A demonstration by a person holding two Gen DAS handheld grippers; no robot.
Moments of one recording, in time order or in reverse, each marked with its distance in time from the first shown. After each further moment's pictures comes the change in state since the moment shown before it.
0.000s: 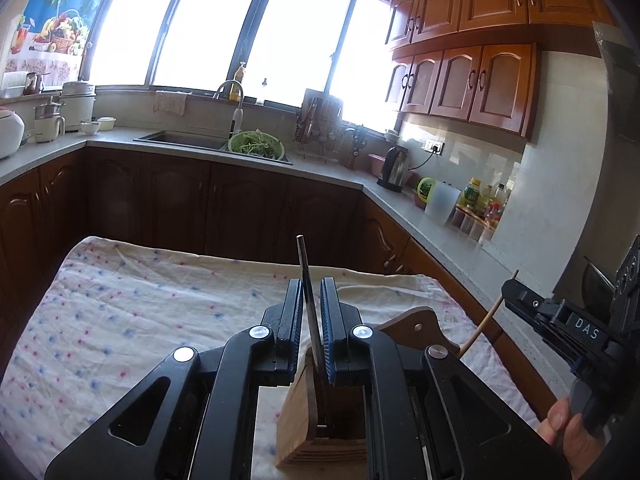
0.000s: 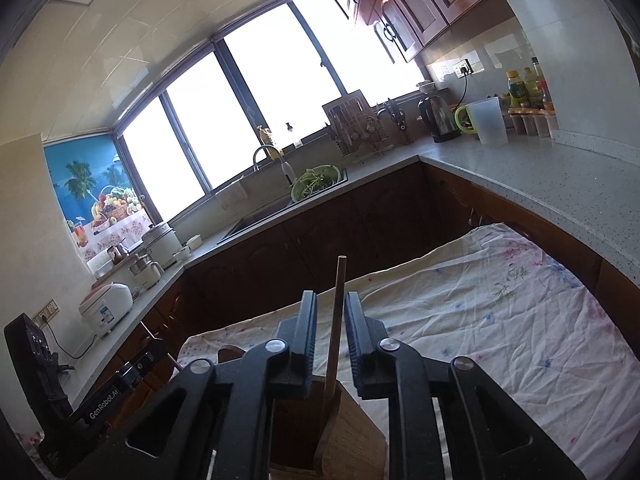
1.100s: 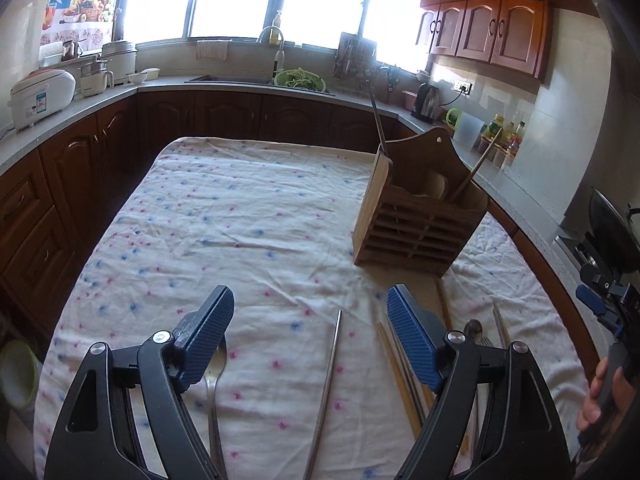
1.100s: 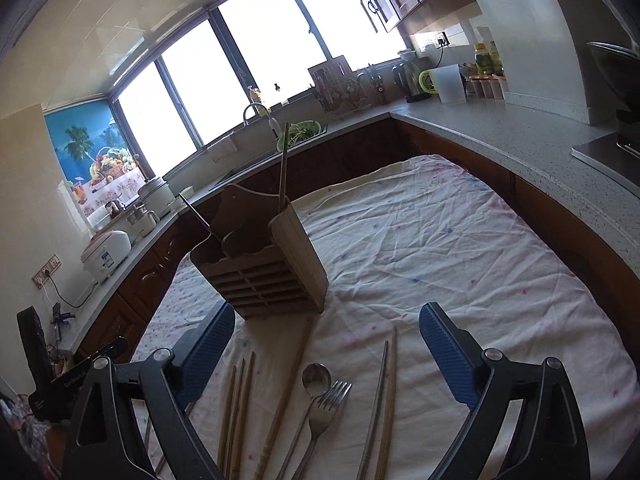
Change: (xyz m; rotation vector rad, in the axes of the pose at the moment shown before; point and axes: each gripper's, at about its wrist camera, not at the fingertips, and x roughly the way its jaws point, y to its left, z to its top) left arm -0.150 0.049 -0.118 0.011 0.230 0.136; right arm -0.151 -0.040 -0.100 -0.016 0.156 -0.062
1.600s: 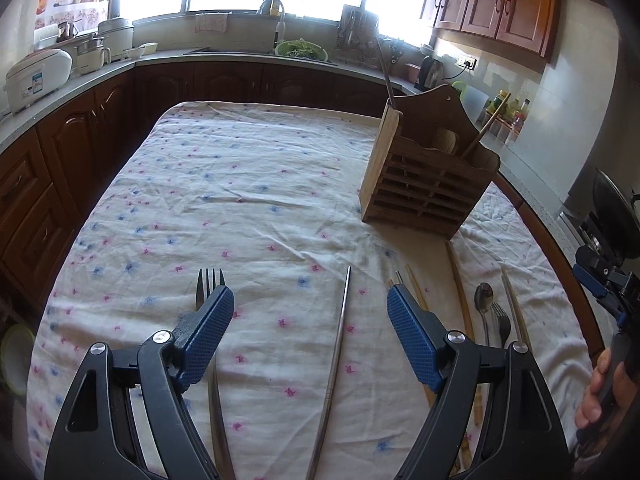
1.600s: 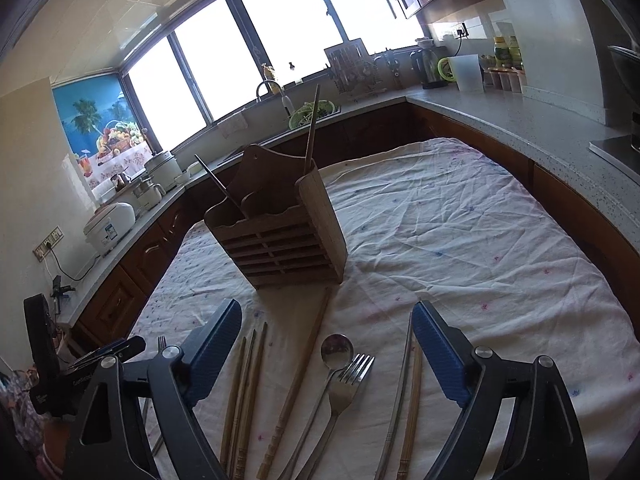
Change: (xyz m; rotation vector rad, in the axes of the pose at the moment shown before) left arm 0.012 0.005 -0.019 -0.003 0.101 0.000; right arm 0.013 0.028 -0.019 -0.062 0.064 0.015
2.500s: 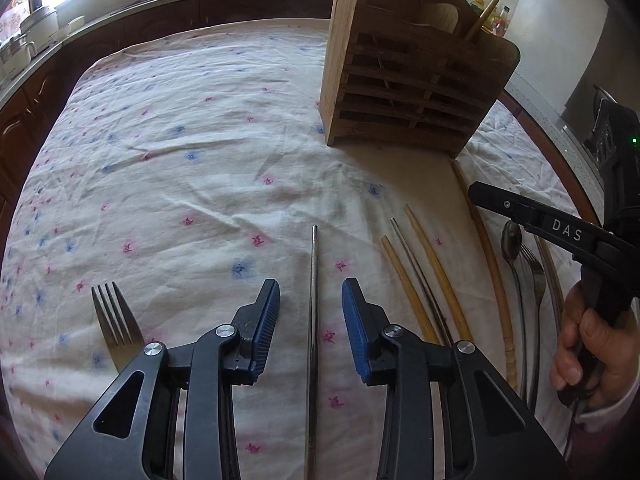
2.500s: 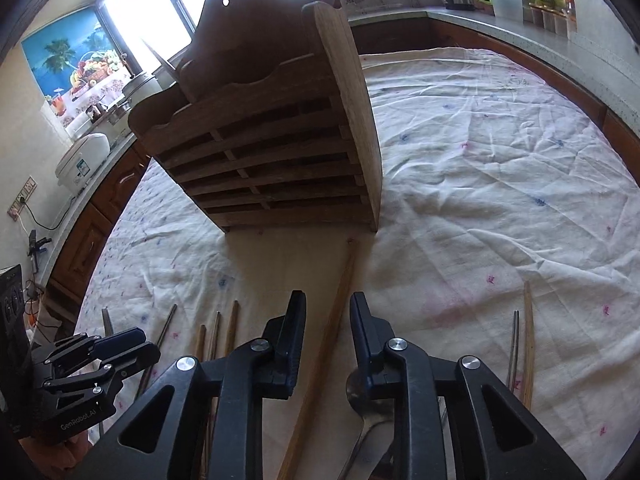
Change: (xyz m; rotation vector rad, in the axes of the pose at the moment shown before) left arm 0.101 -0.032 0.004 0.182 0.306 -0.067; right arm 0.148 0.018 -0.012 -0.037 0.320 -0.043
